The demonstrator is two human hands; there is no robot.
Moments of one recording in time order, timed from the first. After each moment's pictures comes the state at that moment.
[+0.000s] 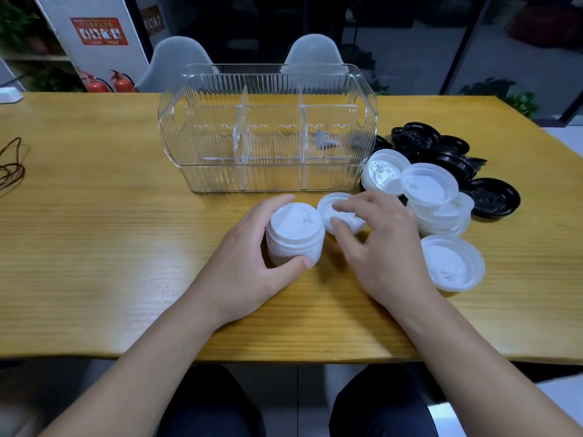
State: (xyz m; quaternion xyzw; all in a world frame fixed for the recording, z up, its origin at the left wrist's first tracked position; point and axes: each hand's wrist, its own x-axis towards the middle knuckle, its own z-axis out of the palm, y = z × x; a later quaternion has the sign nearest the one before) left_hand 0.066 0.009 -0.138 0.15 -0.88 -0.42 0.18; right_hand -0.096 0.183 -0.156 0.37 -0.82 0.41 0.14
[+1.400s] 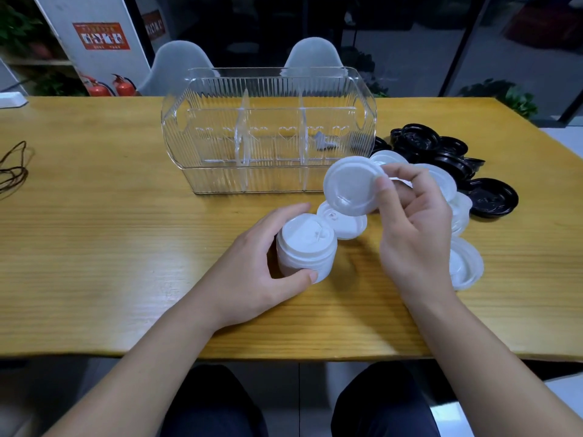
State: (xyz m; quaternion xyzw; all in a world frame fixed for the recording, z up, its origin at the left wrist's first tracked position) left_hand 0.070 0.011 -0.135 0.09 -0.88 -0.44 0.14; right_hand -0.090 0.191 -0.123 0.26 -0.65 0.72 0.02
